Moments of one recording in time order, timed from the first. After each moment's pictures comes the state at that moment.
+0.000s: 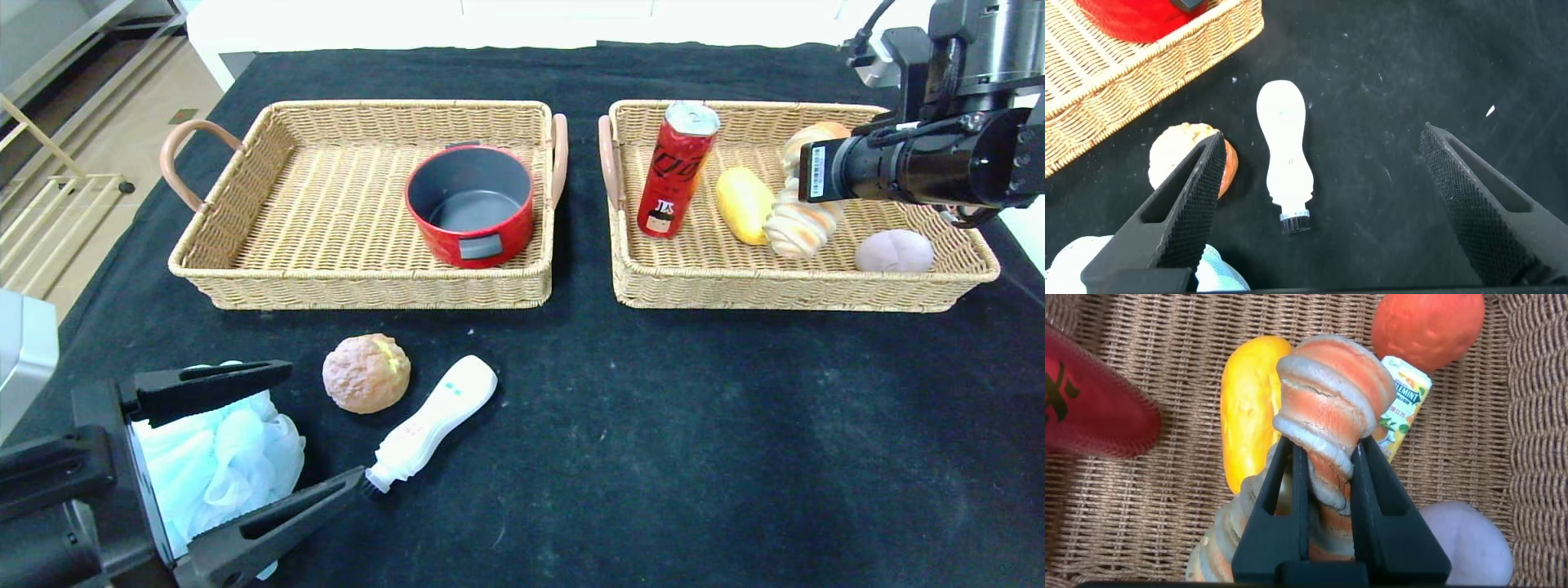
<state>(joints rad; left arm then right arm) -0.41 1.02 -0.54 -0.32 -0.32 0.25 0.27 1.83 -1.73 0.12 -0.28 -0.03</state>
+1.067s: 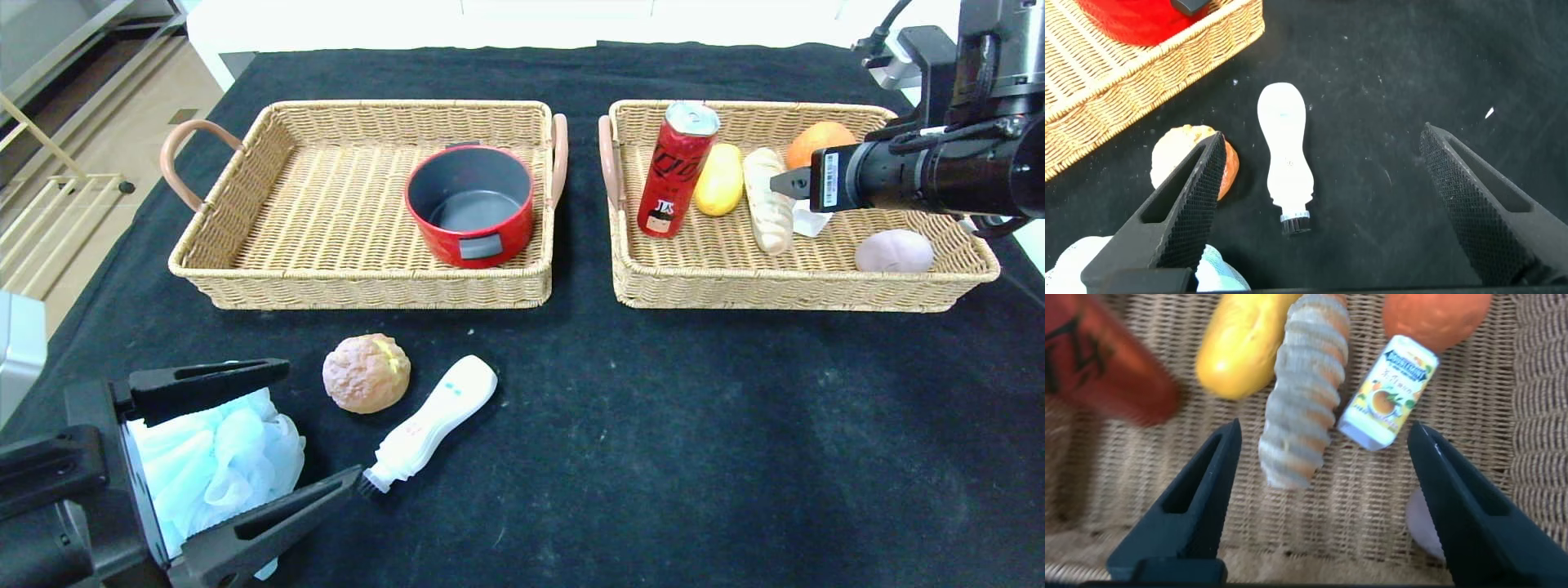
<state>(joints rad) -0.41 1.01 -0.54 -0.32 -0.32 0.24 0.29 1.75 -1.63 0.12 -0.26 -0.03</state>
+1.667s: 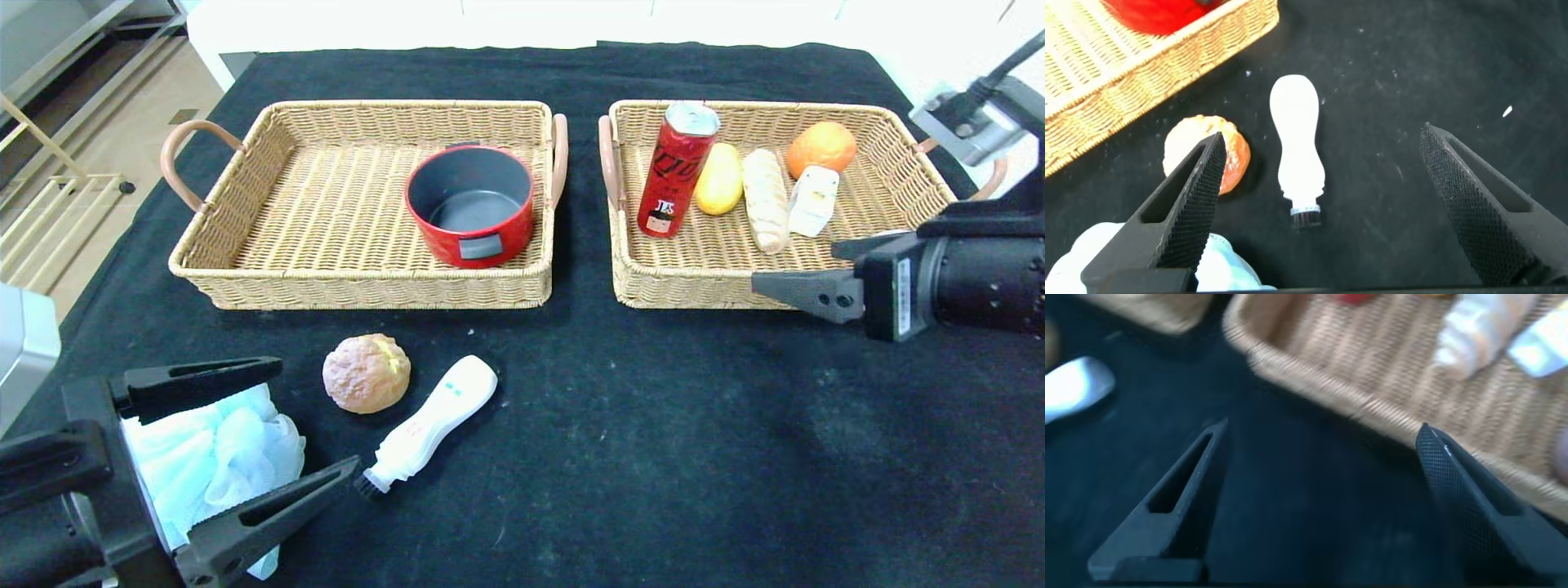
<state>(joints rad) -0.41 1.01 -0.55 -0.30 -0.27 0.24 0.48 1.40 -1.17 0.07 -0.01 -0.06</state>
